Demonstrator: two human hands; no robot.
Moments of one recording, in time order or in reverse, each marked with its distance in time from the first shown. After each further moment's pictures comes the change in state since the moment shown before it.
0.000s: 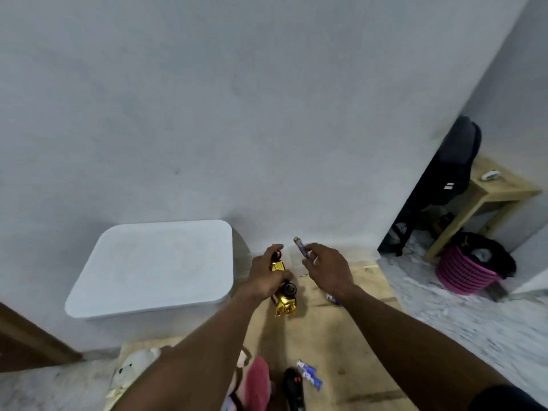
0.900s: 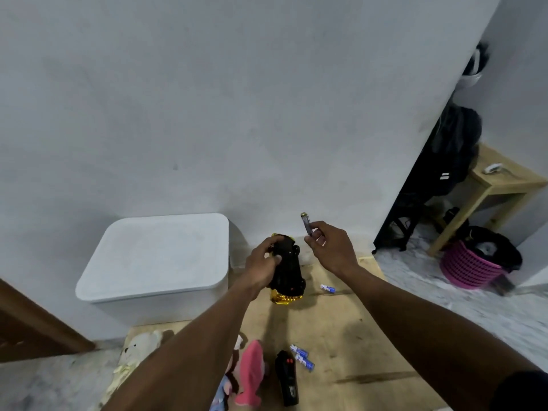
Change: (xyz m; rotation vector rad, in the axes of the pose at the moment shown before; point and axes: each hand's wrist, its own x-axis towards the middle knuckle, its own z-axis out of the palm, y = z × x) left_hand -0.029 0.018 0.010 -0.180 0.040 0.021; right_hand -0.014 -0.008 -0.053 0.224 0.111 -0.007
